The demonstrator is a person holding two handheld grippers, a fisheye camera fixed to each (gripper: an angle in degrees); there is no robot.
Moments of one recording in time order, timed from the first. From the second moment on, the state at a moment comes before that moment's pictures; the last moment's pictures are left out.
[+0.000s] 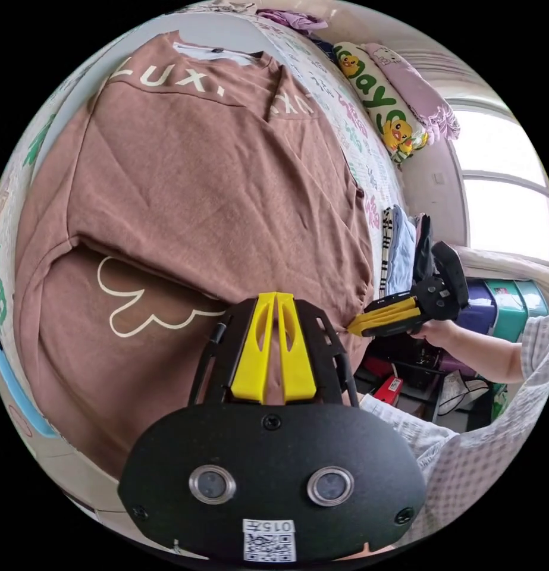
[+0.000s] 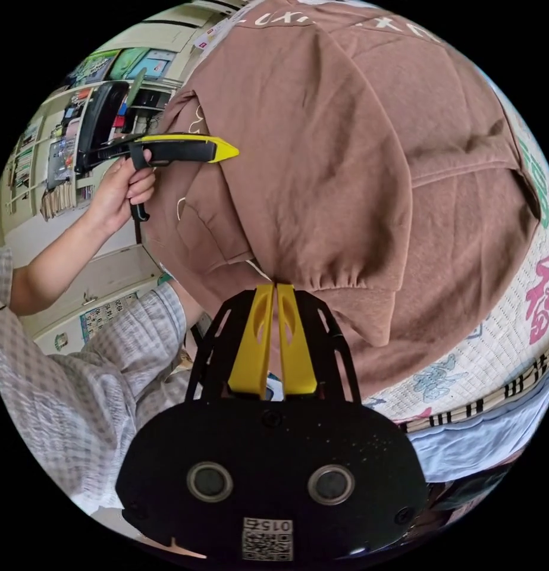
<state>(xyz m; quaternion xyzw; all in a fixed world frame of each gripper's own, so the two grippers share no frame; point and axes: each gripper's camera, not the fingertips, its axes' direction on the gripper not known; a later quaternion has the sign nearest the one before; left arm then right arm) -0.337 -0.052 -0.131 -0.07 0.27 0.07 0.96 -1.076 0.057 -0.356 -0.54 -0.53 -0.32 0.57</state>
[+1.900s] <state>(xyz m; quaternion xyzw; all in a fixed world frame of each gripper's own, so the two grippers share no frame) -0.482 0.016 -0.352 0.10 0.26 0.13 0.95 -0.972 -0.048 -0.355 -0.35 -0.57 -0.25 0.70</state>
